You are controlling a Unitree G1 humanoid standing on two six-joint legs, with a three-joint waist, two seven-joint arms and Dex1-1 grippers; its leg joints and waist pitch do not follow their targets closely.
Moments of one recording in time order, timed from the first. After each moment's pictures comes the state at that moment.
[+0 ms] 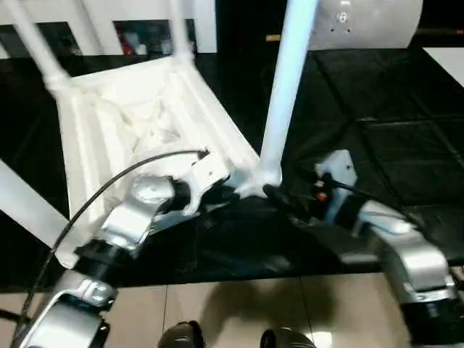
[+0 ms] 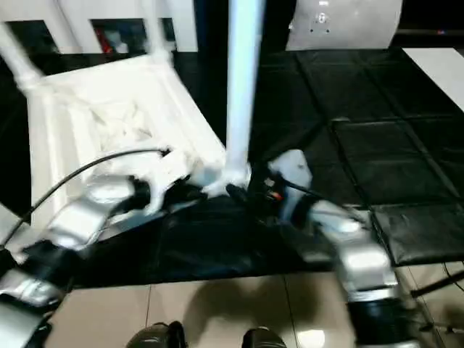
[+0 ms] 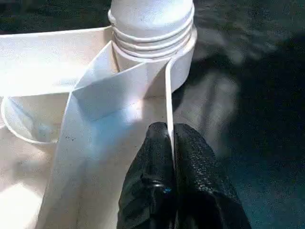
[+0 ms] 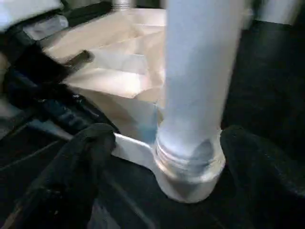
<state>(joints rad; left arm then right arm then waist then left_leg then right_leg) -0.56 0.38 -0.31 0.34 -0.01 0.23 -0.99 -0.27 -0.39 0.05 -0.04 0.27 0.35 0.81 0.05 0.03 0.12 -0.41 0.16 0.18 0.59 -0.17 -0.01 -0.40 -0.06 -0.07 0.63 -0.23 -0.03</state>
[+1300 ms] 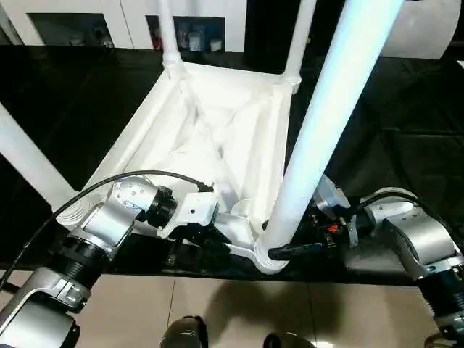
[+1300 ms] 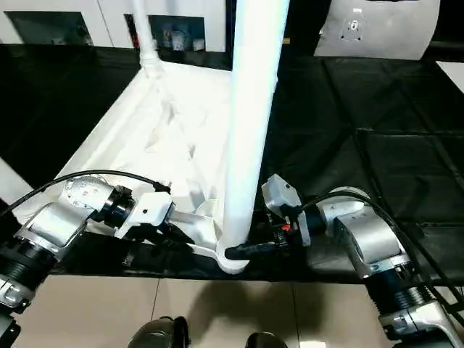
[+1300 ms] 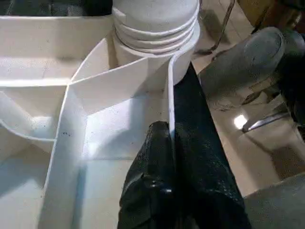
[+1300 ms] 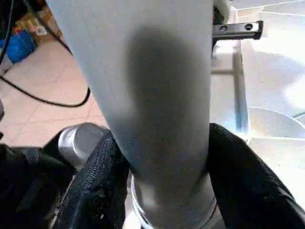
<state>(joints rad) -0.58 0.52 -0.42 0.36 -0.07 -0.01 -1.47 -0.40 -0.56 0.24 0.12 0.37 0.32 1.45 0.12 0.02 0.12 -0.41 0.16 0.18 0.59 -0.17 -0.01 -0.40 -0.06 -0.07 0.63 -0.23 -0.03</state>
